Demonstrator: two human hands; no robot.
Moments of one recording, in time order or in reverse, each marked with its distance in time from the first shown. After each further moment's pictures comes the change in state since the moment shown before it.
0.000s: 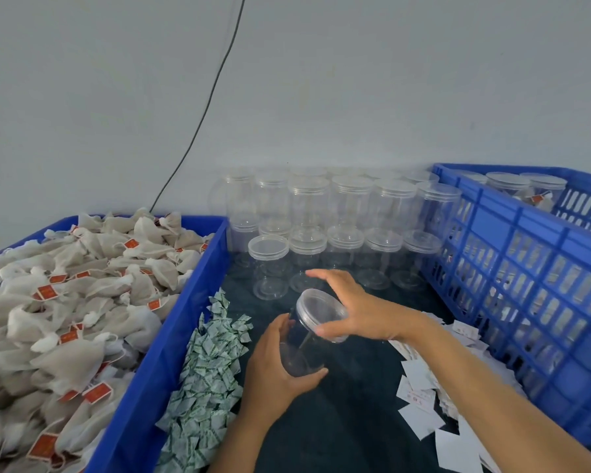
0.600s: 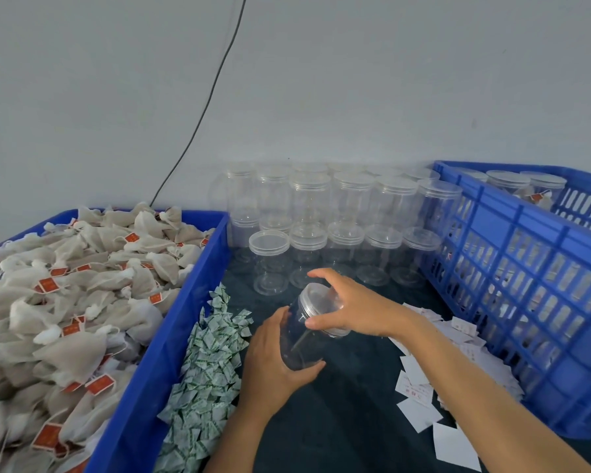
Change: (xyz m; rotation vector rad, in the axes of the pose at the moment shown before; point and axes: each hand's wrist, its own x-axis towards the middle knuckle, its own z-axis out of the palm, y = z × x) left_hand 0.000 0.001 -0.003 0.073 0.038 0.067; right_hand 0.009 -0.003 0.007 -0.002 0.079 0.050
